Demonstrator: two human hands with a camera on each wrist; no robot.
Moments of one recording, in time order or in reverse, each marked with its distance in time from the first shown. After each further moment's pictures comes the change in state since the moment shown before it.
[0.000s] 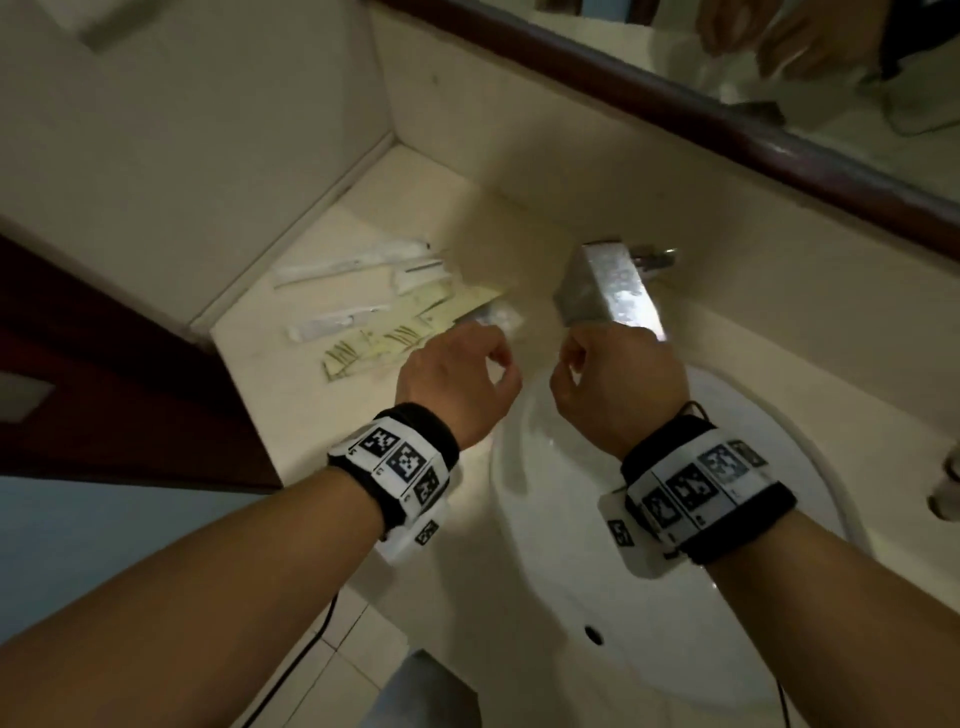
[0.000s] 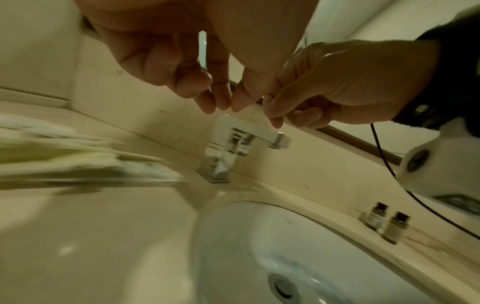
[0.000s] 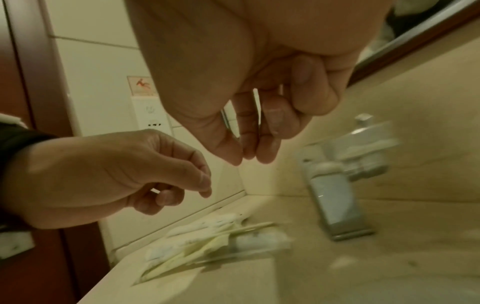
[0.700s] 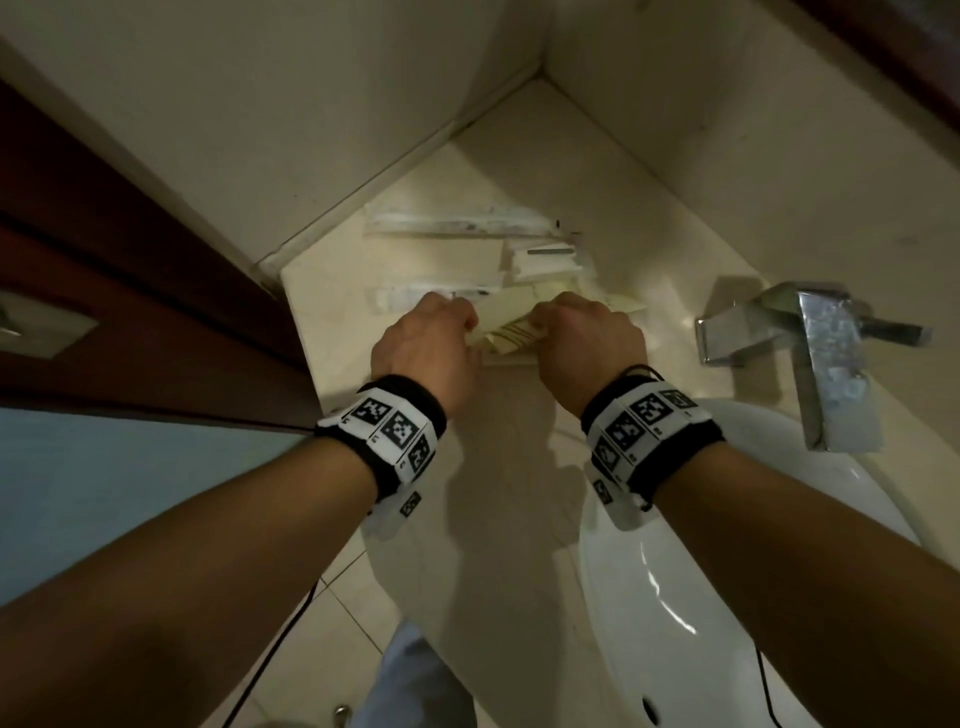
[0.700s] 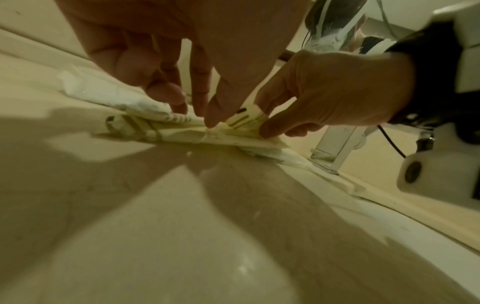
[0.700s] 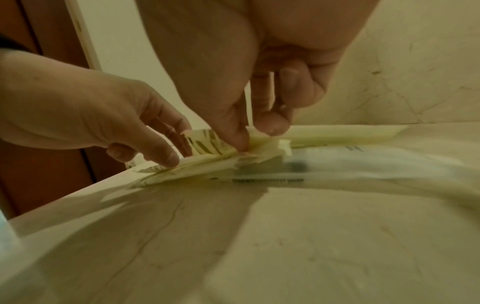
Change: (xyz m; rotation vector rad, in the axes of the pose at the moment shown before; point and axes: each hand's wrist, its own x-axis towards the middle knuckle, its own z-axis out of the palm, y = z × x) left_hand 0.046 -0.151 -0.017 0.076 -0.049 -0.343; right_hand 0.115 -0.103 0.110 -0.169 -0.282 -0.270
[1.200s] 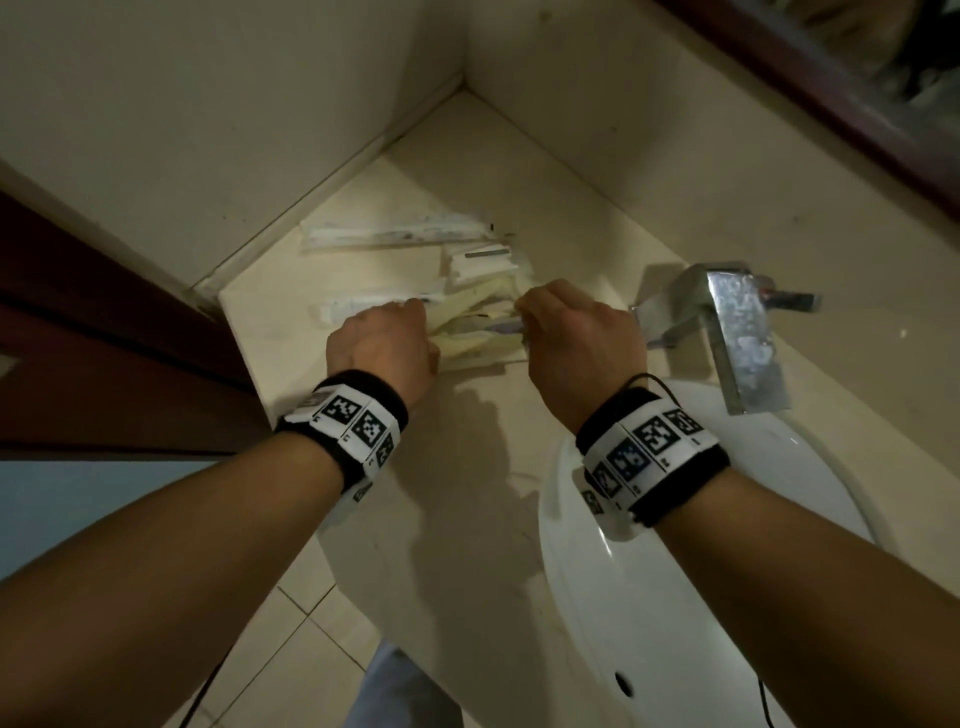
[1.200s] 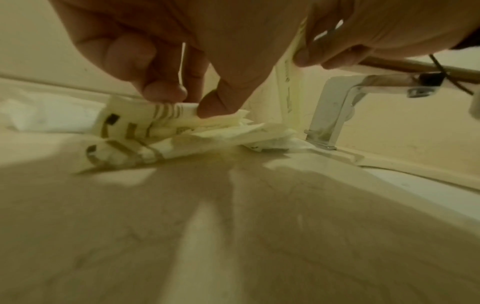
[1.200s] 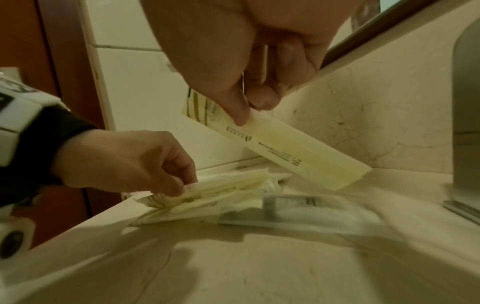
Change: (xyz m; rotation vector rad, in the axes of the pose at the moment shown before) left_hand 0.010 0.021 -0.006 0.321 -0.057 0.019; right_hand -0.037 0.024 -0.015 0.064 0.437 -0.032
